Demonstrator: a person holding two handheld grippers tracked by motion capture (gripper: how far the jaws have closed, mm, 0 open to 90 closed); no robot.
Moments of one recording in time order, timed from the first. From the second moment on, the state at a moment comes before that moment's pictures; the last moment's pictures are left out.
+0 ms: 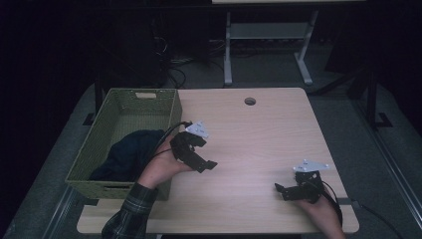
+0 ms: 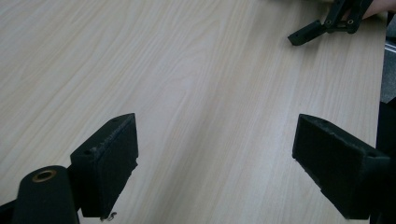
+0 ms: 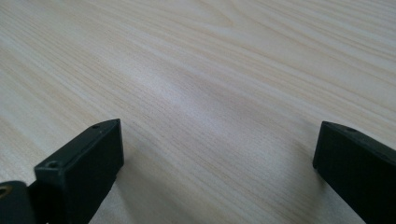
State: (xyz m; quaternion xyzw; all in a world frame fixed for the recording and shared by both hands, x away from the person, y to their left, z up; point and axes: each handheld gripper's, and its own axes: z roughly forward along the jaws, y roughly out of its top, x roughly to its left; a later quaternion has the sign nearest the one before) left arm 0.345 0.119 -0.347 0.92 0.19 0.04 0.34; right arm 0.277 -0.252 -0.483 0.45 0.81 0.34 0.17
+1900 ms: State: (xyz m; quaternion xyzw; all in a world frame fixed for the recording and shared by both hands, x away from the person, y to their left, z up) left arm 0.353 0.243 -0.304 0.89 0.30 0.12 0.32; right arm 0.277 -0.252 -0.483 0.45 0.81 0.34 0.17
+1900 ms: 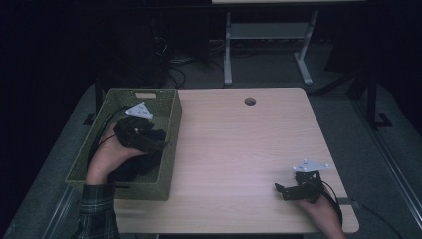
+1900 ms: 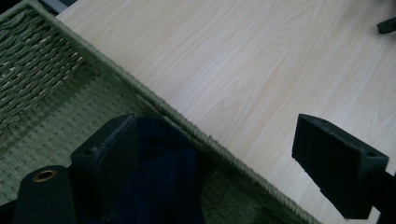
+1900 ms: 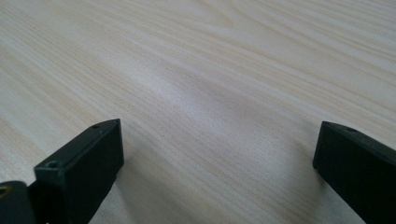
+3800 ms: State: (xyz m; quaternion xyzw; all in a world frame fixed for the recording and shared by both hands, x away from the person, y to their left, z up) left arm 0.362 0.327 -0.344 0.88 0.38 0.13 0.25; right arm 0.277 -0.252 -0.483 0.45 0.81 0.34 0.17
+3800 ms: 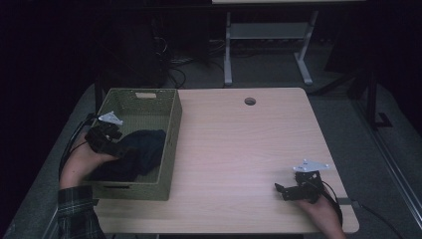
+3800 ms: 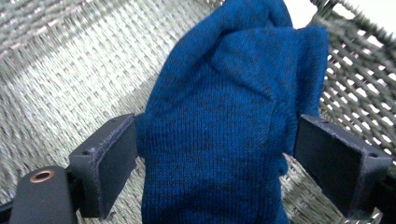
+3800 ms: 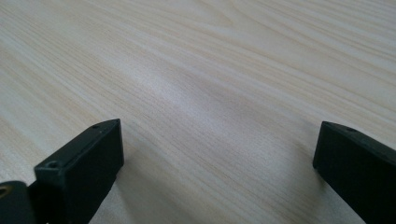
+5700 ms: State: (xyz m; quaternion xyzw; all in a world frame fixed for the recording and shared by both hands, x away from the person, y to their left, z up) left arm 0.374 0.328 -0.332 0.89 0.40 0.03 0.23; right arm 0.277 -0.252 -0.483 0.45 0.81 0.34 0.17
